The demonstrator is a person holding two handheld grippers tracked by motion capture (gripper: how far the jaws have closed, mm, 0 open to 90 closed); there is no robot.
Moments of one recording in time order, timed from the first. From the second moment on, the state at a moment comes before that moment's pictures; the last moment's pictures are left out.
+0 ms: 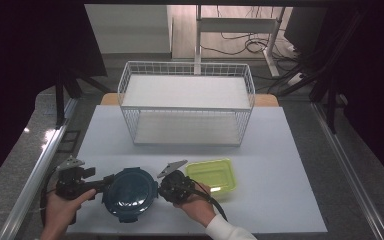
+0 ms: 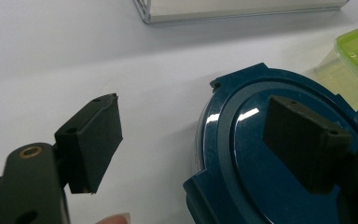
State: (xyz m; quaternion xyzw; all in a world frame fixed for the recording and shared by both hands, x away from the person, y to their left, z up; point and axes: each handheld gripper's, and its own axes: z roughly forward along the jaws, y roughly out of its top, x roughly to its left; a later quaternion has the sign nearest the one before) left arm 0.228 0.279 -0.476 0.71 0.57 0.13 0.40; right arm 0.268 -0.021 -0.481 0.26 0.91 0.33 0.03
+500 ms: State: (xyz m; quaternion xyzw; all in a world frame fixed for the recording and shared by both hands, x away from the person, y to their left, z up) left arm 0.222 0.277 -0.470 0.70 0.57 0.14 0.40; right arm 0.261 -0.048 -0.466 0.33 0.87 0.37 0.05
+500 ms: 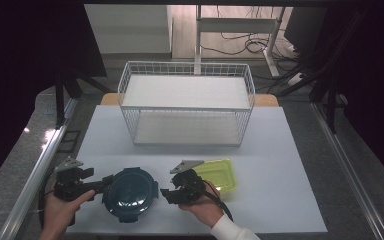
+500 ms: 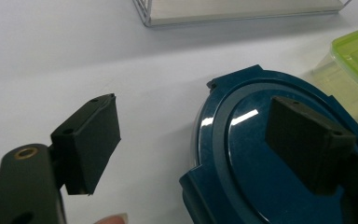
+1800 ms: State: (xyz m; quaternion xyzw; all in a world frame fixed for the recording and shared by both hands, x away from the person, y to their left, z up) left arm 0.210 0.301 -0.479 0.67 0.60 -0.05 0.42; right arm 0.261 -0.017 -0.473 0.42 0.82 0.37 -0.09
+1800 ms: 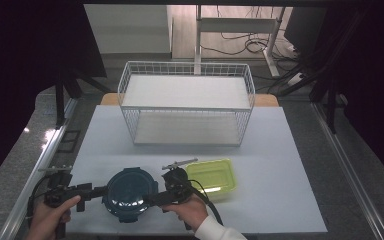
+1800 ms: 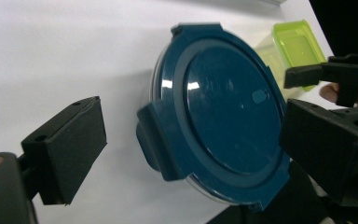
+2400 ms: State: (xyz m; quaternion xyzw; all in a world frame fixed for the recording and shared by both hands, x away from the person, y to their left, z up) left arm 0.215 0.288 -0.511 0.66 0.61 -0.11 0.42; right arm 0.276 0.002 -0.496 0.45 0.80 0.36 -0.13
